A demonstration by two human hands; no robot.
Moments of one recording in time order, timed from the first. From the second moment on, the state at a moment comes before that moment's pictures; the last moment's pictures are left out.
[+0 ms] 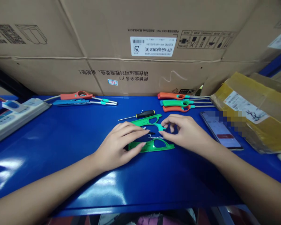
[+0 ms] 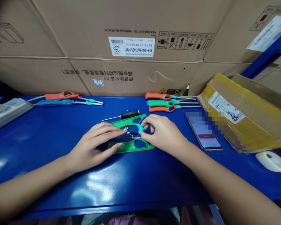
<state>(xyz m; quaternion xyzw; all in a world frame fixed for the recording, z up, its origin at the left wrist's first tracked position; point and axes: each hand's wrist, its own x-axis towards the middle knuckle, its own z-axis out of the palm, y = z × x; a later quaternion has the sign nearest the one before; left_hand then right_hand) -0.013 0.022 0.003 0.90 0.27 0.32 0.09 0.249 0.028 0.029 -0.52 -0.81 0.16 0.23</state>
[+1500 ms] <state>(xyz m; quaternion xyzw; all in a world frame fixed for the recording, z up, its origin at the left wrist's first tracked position) -0.002 0.012 0.007 0.86 0.26 0.42 0.13 0.217 0.009 0.030 -0.41 -0.53 0.67 0.31</state>
